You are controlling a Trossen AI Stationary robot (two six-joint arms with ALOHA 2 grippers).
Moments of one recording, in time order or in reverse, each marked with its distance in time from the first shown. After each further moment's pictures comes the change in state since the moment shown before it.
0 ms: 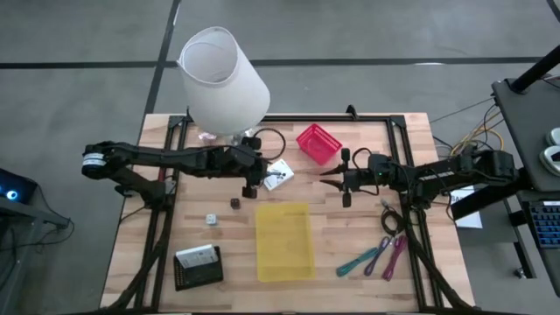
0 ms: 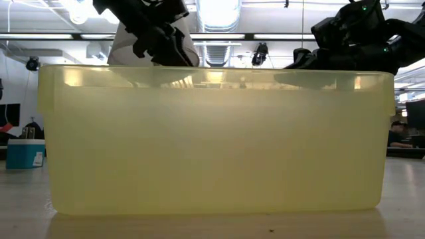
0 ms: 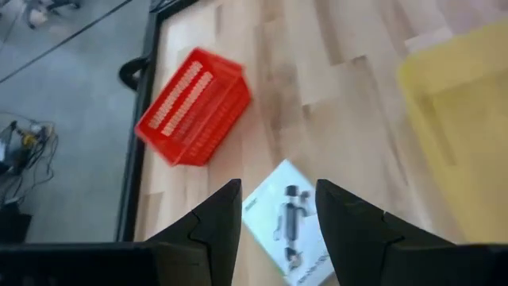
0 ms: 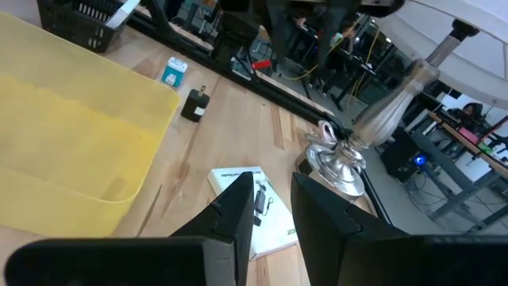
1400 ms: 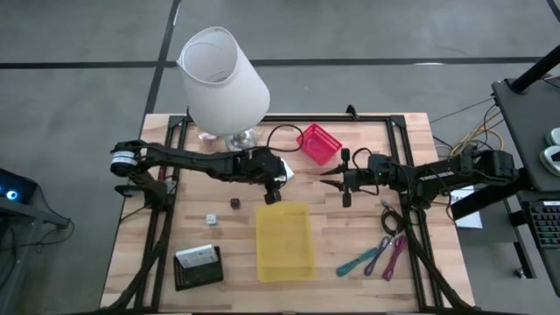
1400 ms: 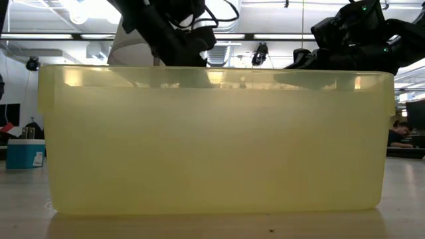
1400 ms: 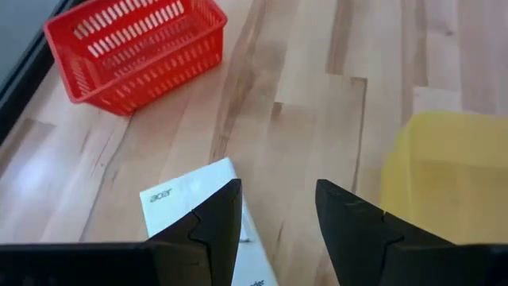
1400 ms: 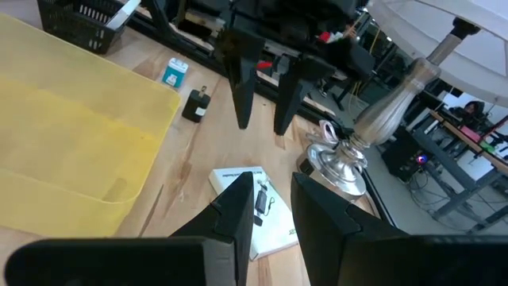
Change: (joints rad) left arm -0.004 0.270 0.117 0.026 0.034 -0.506; right arm 0.000 0.000 0.000 -0.001 -0.002 0.008
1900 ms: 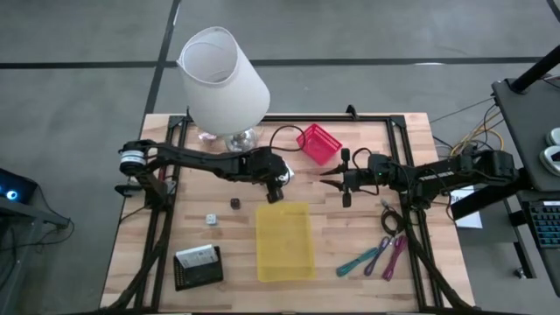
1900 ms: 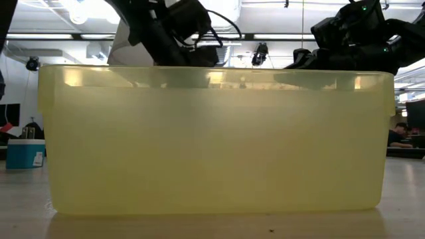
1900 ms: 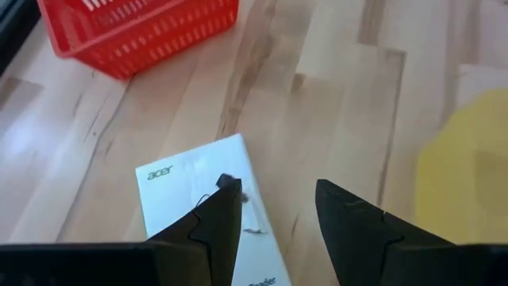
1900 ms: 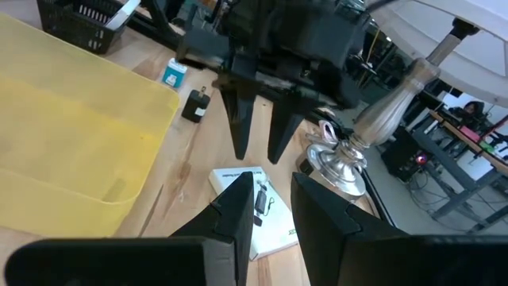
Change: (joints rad) left arm 0.028 0.076 0.000 0.004 -0.002 -0.043; right arm 0.000 0.000 0.000 0.000 0.000 0.000
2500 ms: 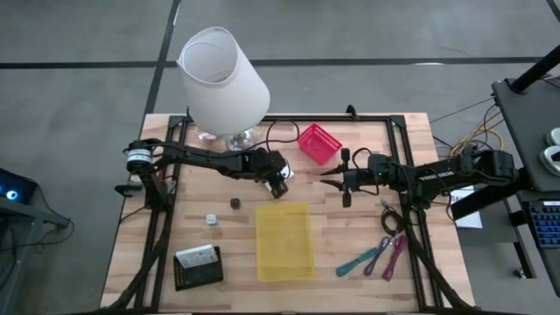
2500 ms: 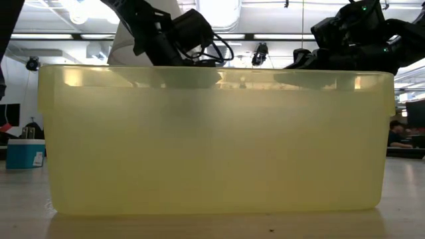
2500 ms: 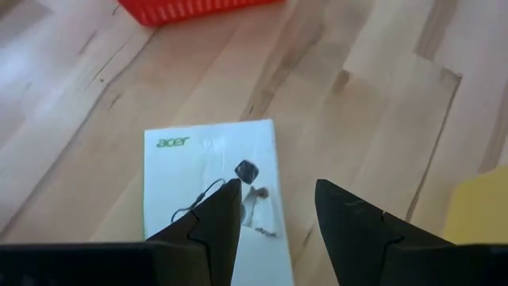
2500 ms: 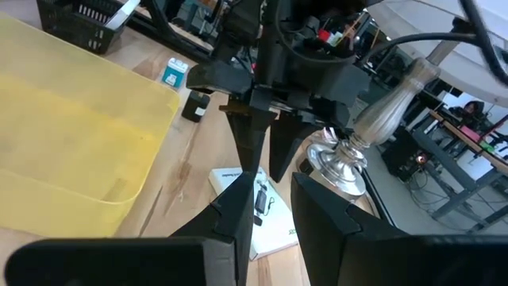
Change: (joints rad) left arm 0.037 0.048 -0.001 0.019 0.000 -0.211; right arm 0.000 0.000 0.000 0.000 0.000 0.001
